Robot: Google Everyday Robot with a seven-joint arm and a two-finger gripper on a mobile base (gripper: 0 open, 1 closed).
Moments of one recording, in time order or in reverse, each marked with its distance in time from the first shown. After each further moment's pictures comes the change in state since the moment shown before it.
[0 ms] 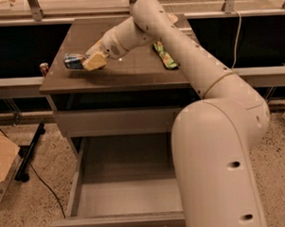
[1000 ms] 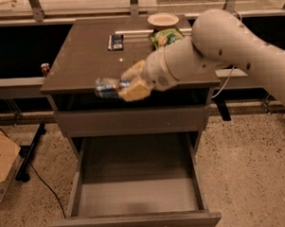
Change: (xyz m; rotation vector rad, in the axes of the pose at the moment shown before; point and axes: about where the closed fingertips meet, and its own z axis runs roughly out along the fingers) arm 0.054 0.156 -0.147 0.094 0.075 -0.025
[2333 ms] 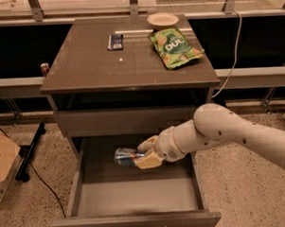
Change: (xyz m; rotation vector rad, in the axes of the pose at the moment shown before) arm 0.189 0.113 0.078 -0.132 0.082 0.258
